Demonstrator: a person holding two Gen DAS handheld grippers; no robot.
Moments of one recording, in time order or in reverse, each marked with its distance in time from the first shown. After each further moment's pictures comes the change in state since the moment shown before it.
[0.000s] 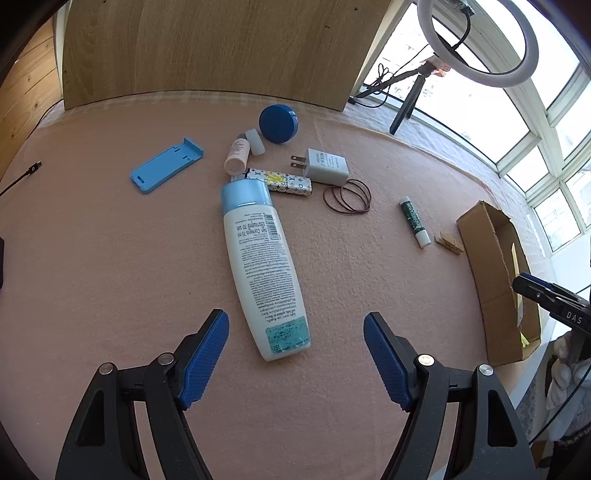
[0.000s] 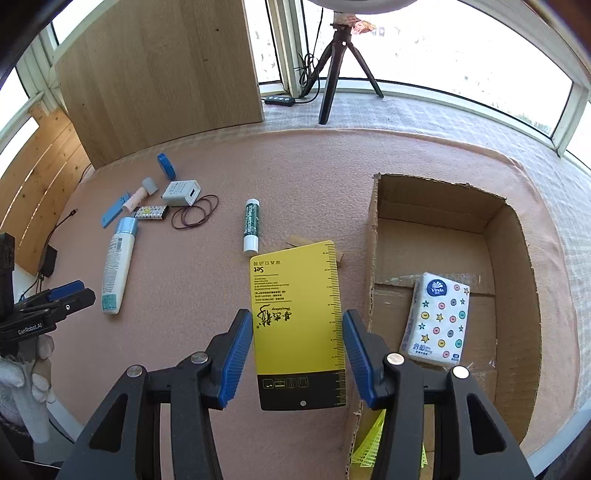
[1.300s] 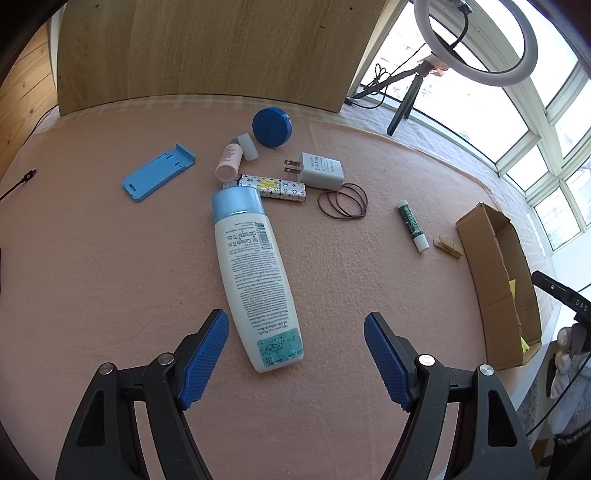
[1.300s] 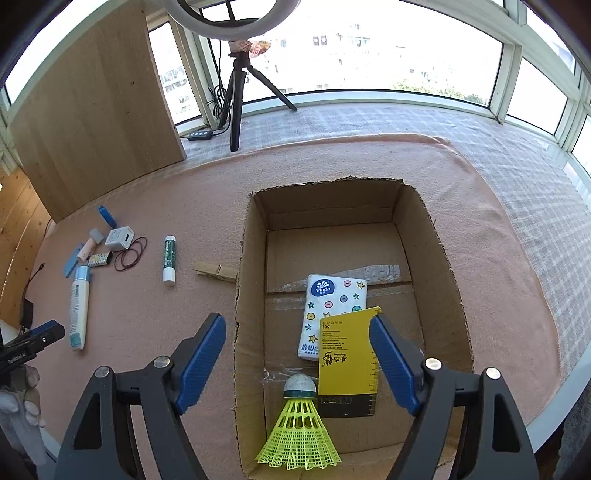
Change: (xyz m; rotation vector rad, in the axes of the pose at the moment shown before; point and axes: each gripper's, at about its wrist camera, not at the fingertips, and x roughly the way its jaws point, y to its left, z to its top) left arm 0.005 -0.001 0.009 0.010 -0.003 0.002; right arm -0.019 -0.069 -0.010 0.164 -0.080 -0.094
